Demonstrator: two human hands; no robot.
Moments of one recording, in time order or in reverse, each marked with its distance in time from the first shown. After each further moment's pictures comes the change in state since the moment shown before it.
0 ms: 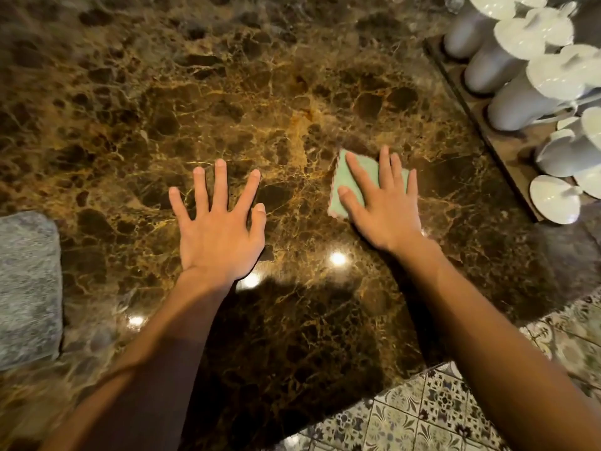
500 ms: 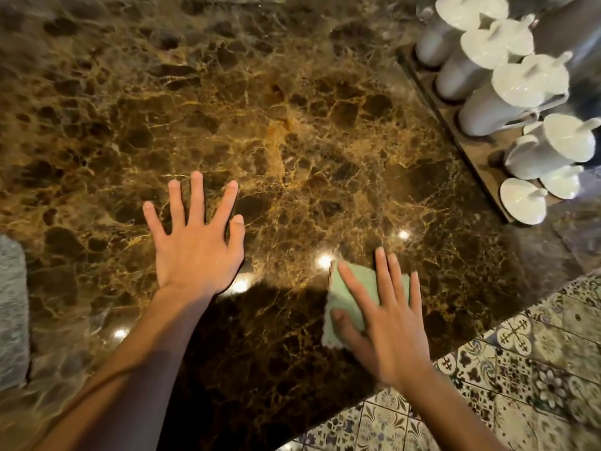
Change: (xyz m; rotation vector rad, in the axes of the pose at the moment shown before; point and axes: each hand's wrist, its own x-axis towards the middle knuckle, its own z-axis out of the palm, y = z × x) left_hand -0.001 0.002 -0.003 -0.001 -0.017 0.000; right_hand -0.163 0.008 0.031 0.009 -0.039 -0.022
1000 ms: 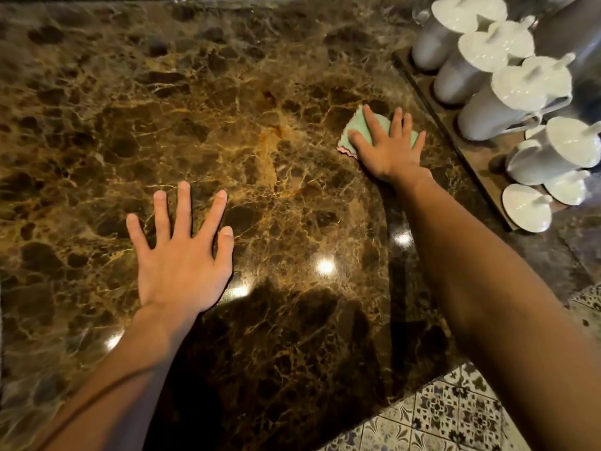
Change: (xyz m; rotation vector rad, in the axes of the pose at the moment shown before) left_hand 0.001 0.001 0.000 0.021 -0.011 -0.020; right_hand 0.285 0.067 -0.085 0.084 0.004 0.261
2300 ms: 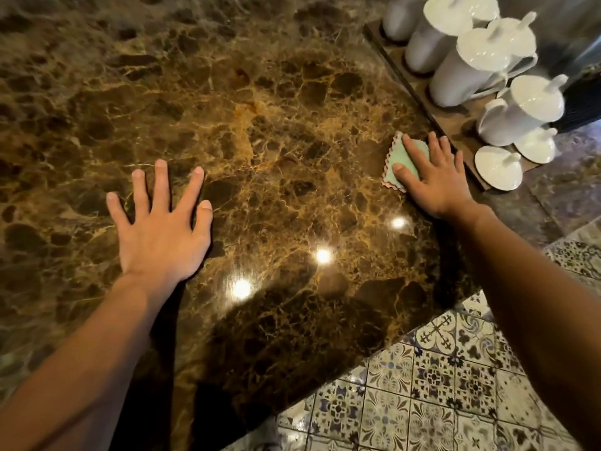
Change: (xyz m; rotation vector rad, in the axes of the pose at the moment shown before) left_hand -0.002 -0.003 0.001 0.006 0.004 0.004; right_hand -0.102 0.136 0.013 -0.024 0.031 -0.056
